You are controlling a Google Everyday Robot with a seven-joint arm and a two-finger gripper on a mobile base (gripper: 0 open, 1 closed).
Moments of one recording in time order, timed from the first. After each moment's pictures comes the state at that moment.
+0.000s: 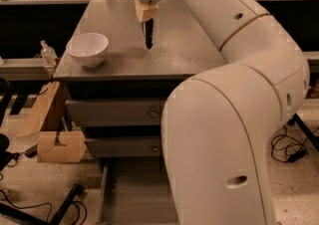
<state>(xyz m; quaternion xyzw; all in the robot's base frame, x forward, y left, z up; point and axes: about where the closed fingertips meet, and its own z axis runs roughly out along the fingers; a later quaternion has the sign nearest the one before) 0.772 0.032 0.939 -0.82 0.51 -0.15 0.20</state>
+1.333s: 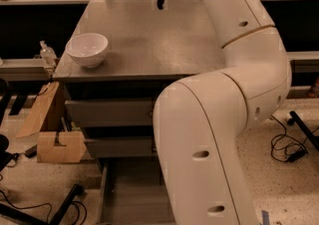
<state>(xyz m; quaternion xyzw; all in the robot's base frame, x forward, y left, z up) 0.849 -0.022 1.032 -0.76 0.51 -0.26 0.32</state>
